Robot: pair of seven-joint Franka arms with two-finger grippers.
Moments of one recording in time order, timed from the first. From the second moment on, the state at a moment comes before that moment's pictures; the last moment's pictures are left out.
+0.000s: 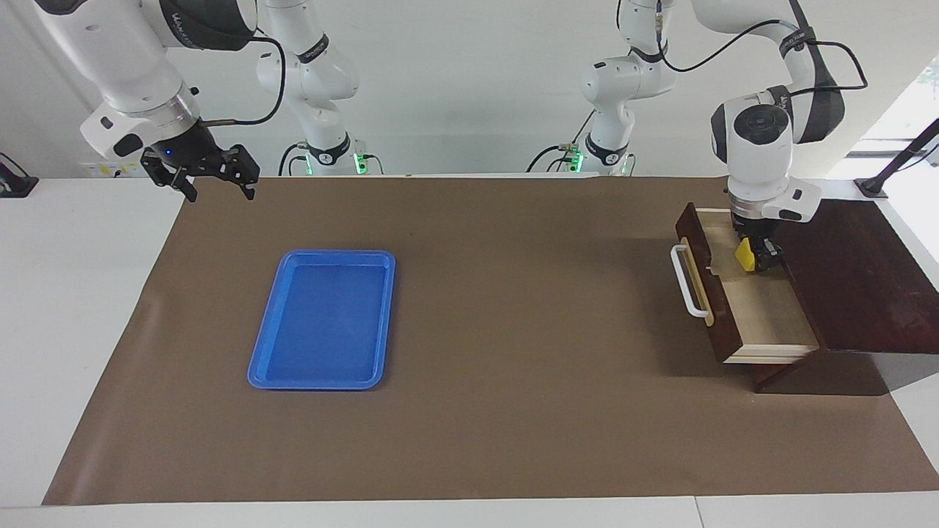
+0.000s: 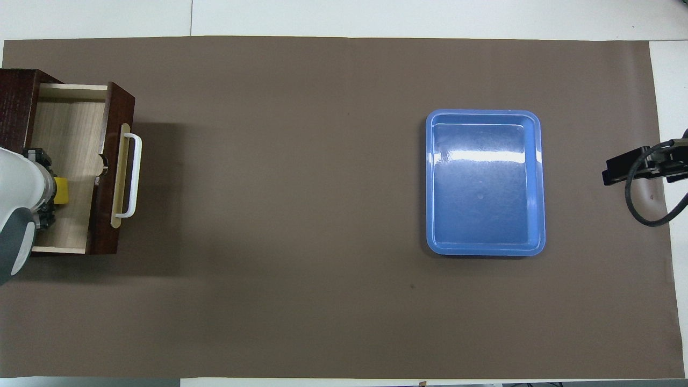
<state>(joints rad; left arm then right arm) 0.12 -0.07 -0.10 -2.15 0.51 2.13 -1.85 -0.12 -0.01 0.08 -1.58 -0.01 1.48 -0.05</state>
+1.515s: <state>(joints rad) -0.26 -0.07 -0.13 -1.88 -0.46 2.11 -1.83 -0.07 0.04 0.10 -1.69 0.18 1.60 0.39</state>
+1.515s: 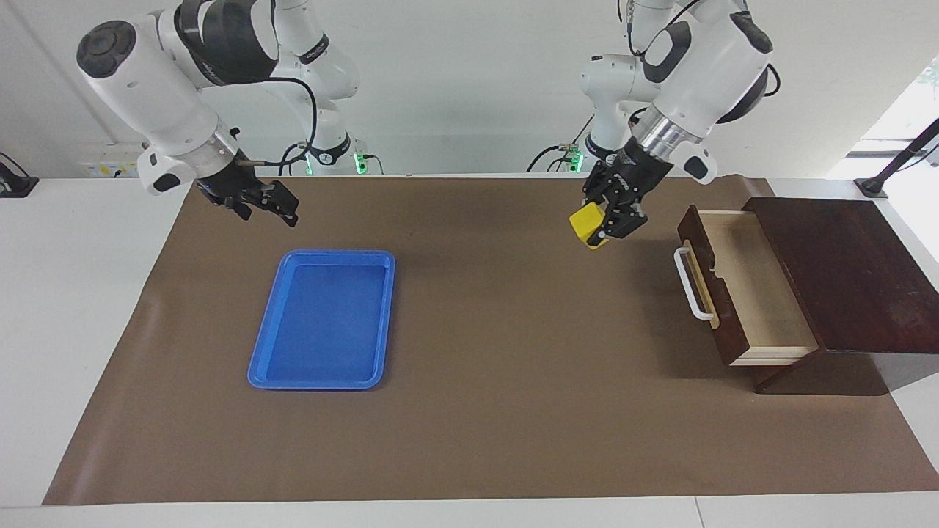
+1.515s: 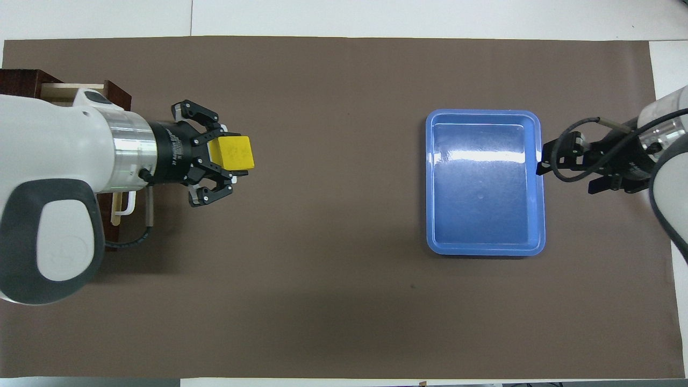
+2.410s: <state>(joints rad) -0.40 -0.01 -0.12 -1.98 -0.41 2.32 -2.17 0.14 0.19 0.10 -1.74 0.46 1.77 1.00</state>
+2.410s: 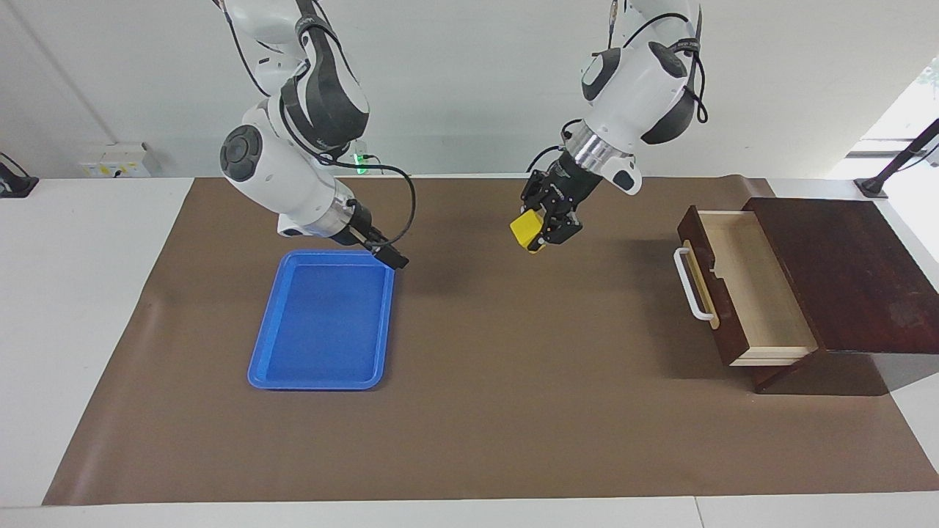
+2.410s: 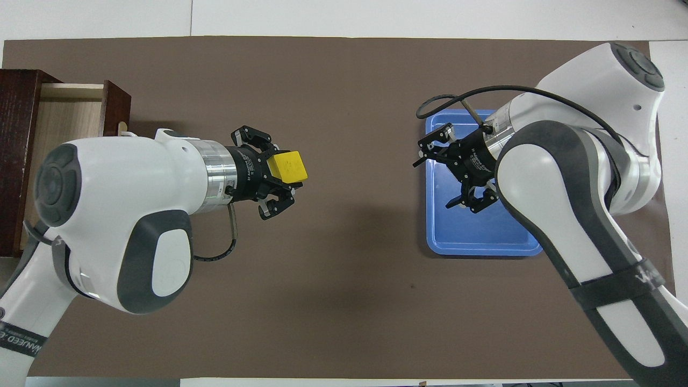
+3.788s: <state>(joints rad) -0.53 0.10 -0.13 -1.98 -0.36 2.49 -2.36 0.16 0.26 0.10 -1.75 0.65 1.83 1.02</state>
